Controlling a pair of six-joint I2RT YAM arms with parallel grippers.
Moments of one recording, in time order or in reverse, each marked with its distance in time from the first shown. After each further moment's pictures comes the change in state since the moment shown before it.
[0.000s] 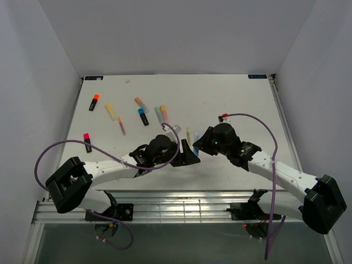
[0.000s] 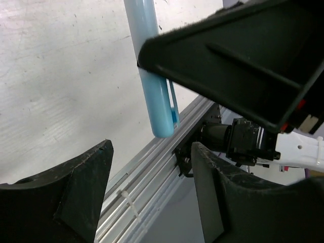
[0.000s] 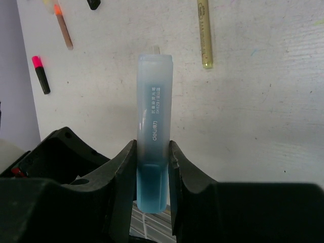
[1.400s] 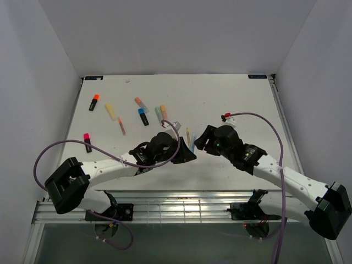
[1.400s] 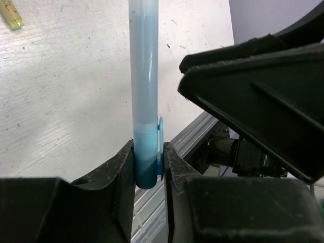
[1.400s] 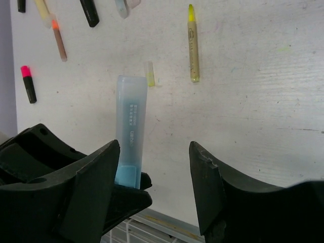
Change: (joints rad) left arm -0.007 0.011 0.076 -0.080 -0.093 0.034; right arm 0.083 -0.111 0.016 -0.090 0.171 -0.063
